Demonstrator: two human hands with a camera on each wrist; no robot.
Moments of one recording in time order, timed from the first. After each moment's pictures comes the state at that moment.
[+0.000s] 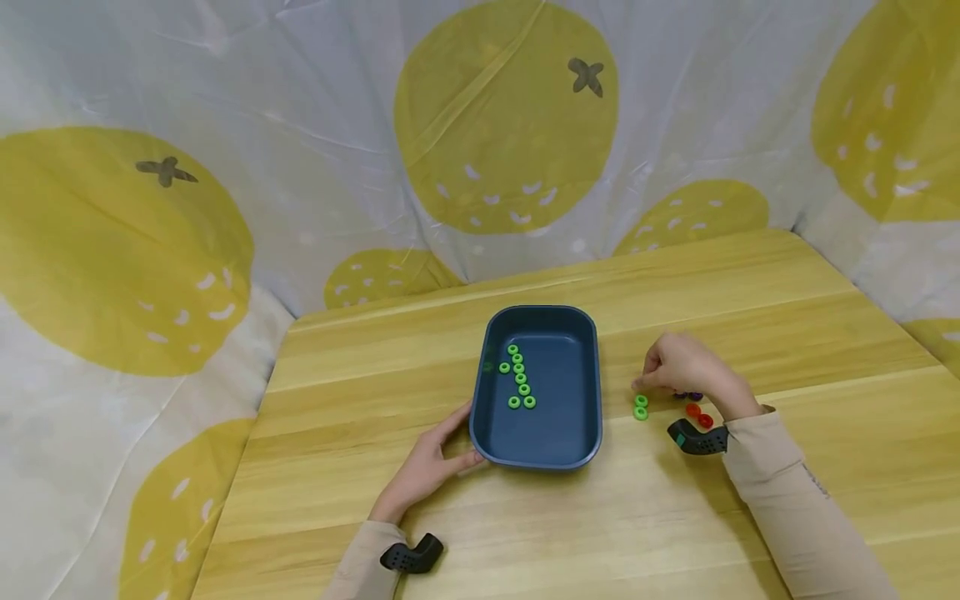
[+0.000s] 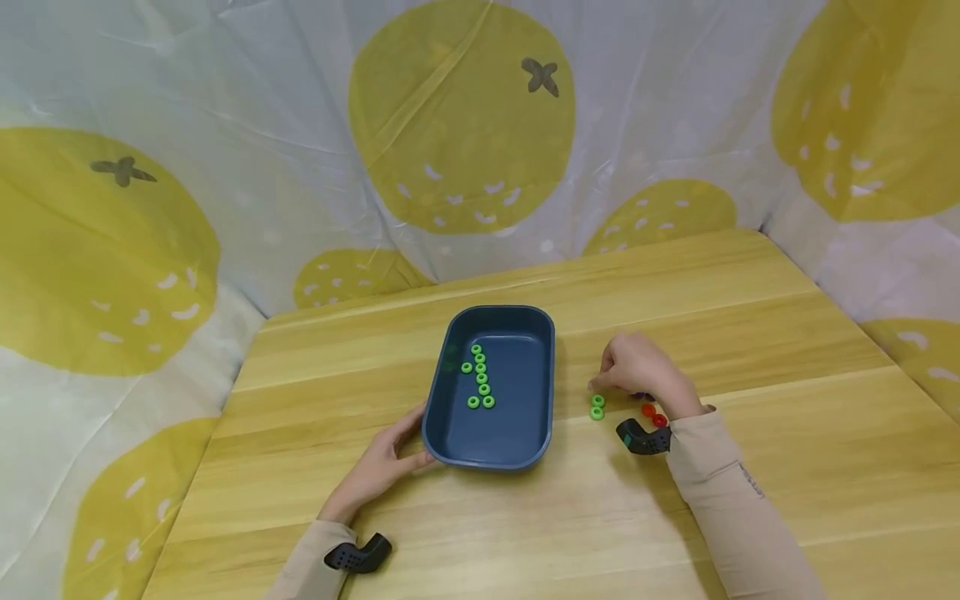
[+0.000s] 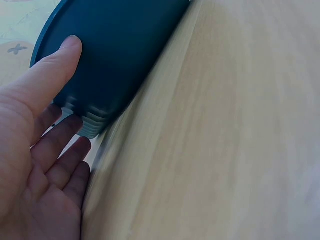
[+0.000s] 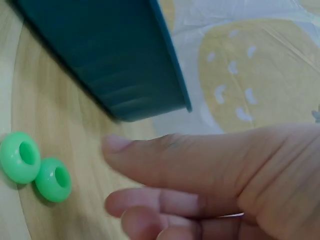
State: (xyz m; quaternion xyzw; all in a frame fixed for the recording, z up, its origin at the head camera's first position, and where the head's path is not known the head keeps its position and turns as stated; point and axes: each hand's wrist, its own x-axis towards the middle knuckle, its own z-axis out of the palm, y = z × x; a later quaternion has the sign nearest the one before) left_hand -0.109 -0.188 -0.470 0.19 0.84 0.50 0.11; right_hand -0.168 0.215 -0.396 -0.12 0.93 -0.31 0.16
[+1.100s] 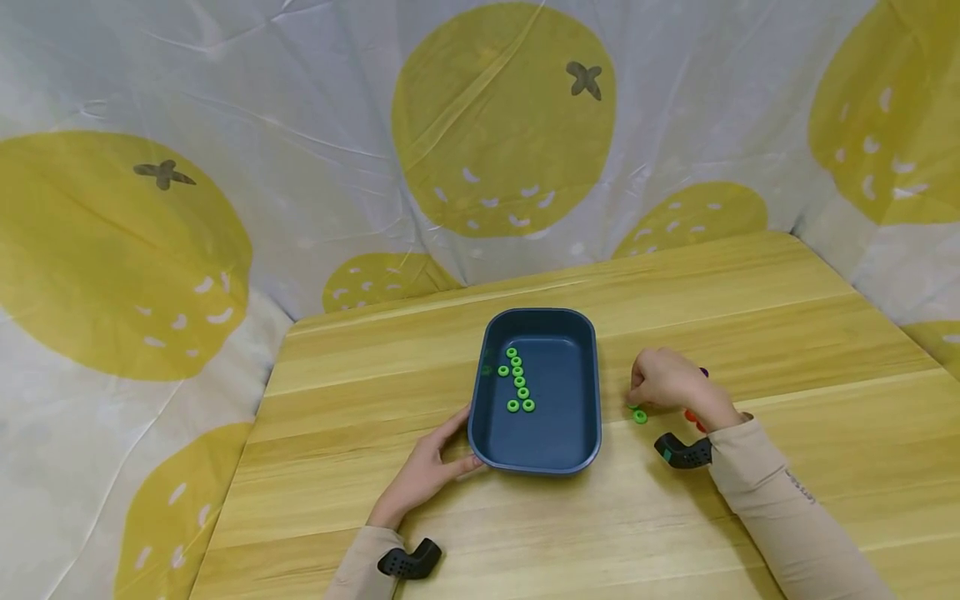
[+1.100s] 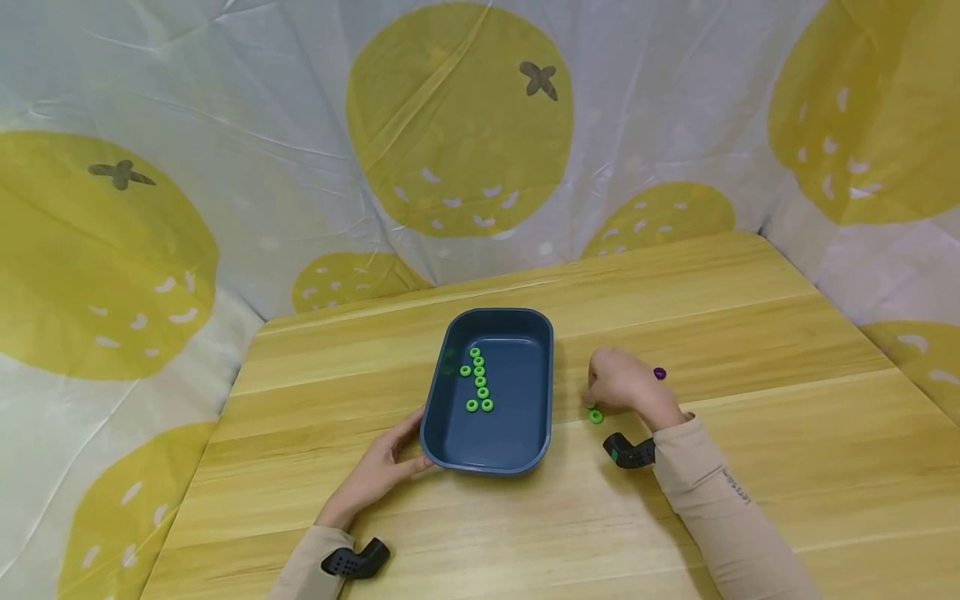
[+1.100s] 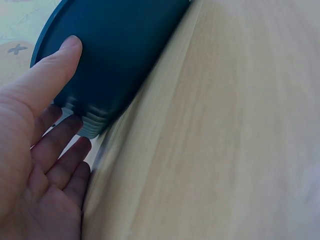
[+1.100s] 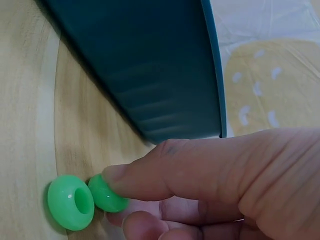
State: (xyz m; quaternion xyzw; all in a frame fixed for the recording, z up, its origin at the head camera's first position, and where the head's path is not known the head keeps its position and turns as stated) left_hand -0.108 -0.188 -0.472 0.20 0.84 0.49 0.10; right_hand -0.167 0.197 -0.410 -0.13 0.94 -0.25 0.17
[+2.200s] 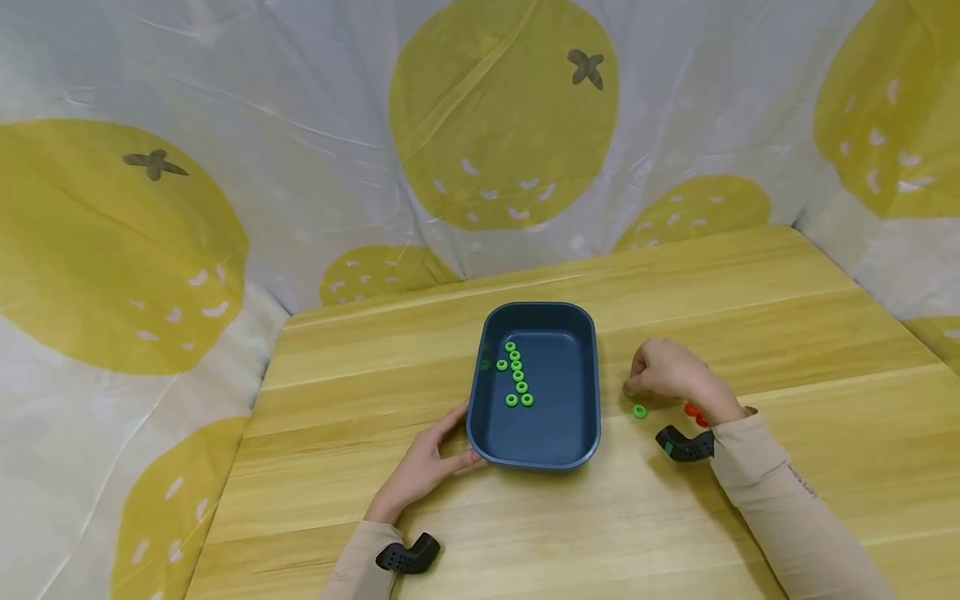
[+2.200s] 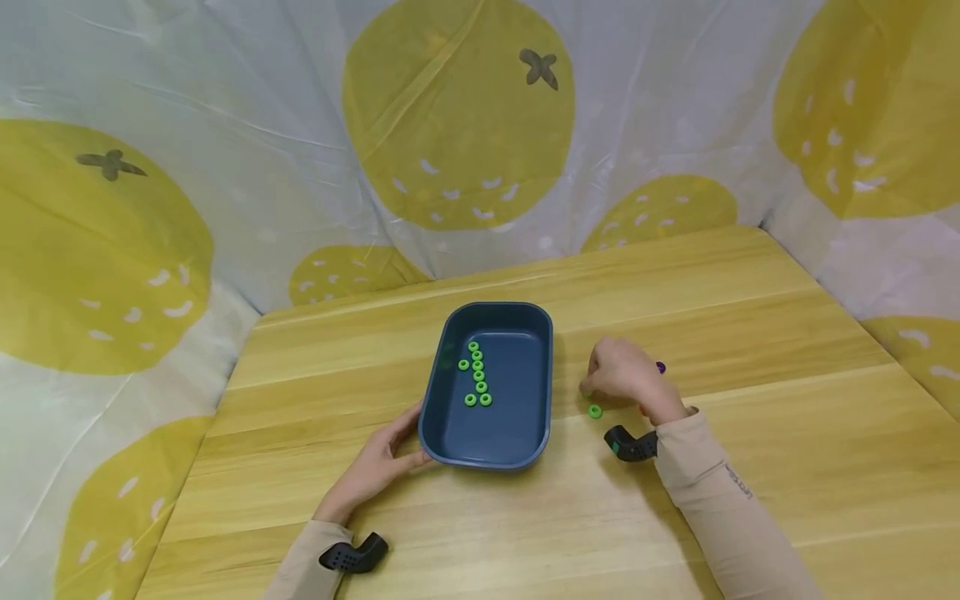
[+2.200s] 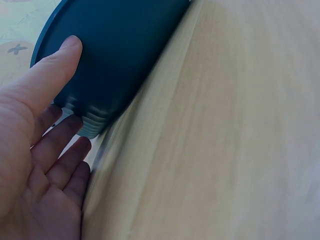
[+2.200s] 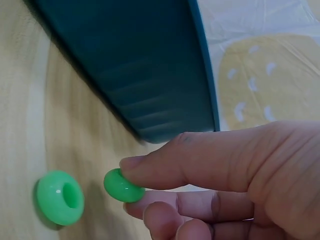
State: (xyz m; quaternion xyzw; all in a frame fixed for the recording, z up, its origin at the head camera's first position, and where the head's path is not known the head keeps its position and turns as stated) left_hand -0.109 -0.188 -0.473 0.19 0.84 0.50 0.11; right_hand -0.171 0.200 -0.407 -0.11 0.94 -0.28 0.17
